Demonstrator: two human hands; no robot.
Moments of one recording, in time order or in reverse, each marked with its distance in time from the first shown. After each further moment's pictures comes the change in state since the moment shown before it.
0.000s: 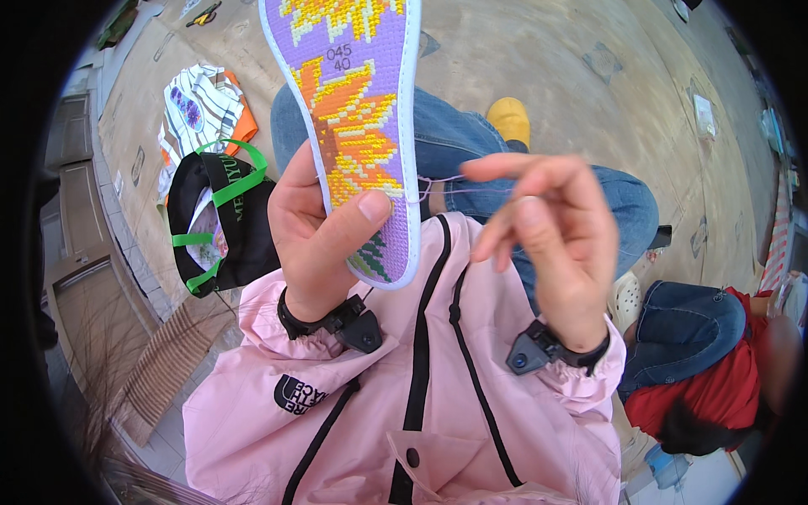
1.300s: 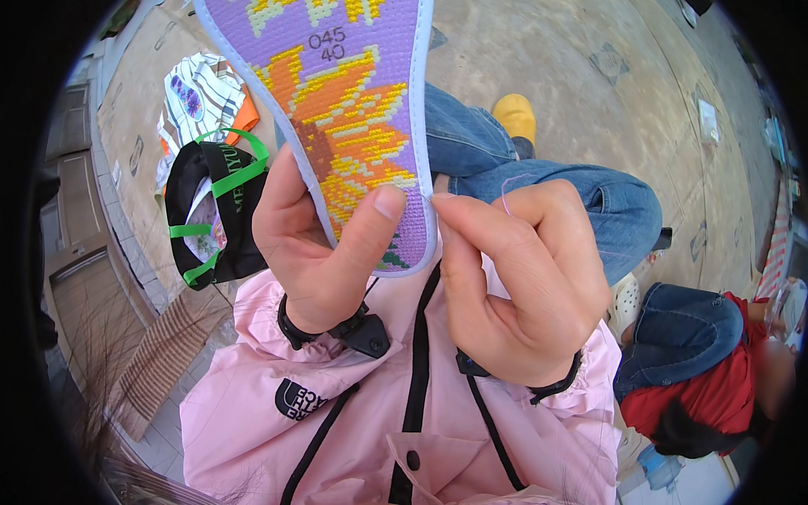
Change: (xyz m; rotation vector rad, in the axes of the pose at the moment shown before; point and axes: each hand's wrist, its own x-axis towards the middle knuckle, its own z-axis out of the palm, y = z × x) left_hand -0.002 0.003 0.005 0.355 0.067 0.262; right_hand -0.003 -0.014 0.053 -0.888 0.192 -0.456
